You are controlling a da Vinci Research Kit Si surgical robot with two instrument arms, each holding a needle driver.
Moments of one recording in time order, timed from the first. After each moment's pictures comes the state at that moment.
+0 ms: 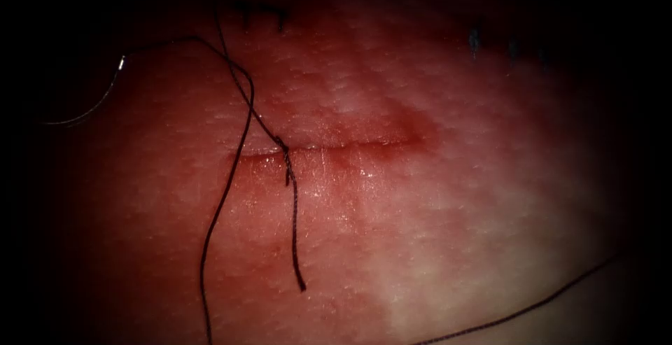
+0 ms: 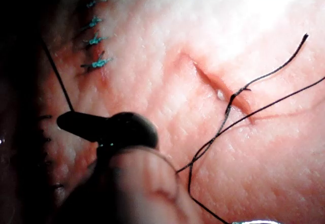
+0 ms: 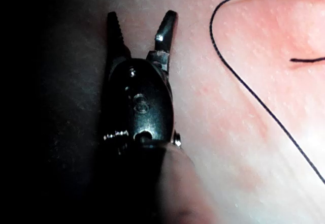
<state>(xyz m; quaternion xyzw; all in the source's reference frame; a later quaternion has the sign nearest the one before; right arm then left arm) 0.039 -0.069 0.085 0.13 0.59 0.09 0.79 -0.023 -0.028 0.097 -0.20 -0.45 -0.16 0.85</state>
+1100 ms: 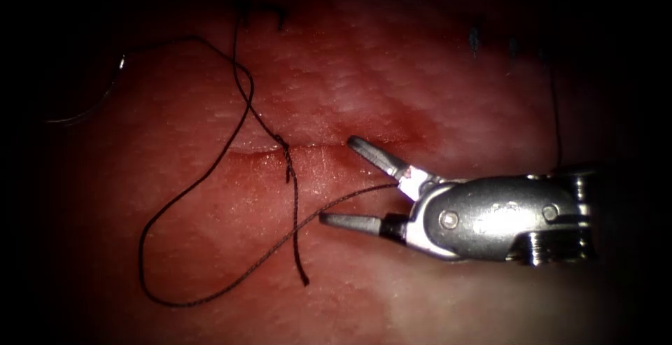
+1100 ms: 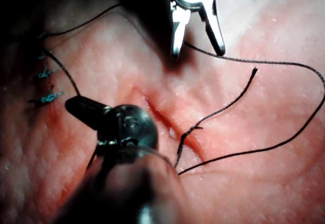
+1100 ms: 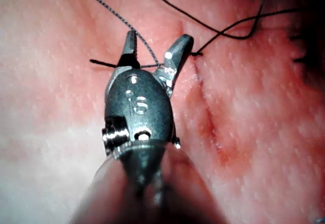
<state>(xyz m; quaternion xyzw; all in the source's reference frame) 0.035 -0.045 0.092 -0.01 0.63 0.11 0.77 -0.028 -0.037 0.097 -0.08 -0.52 -0.12 0.84</state>
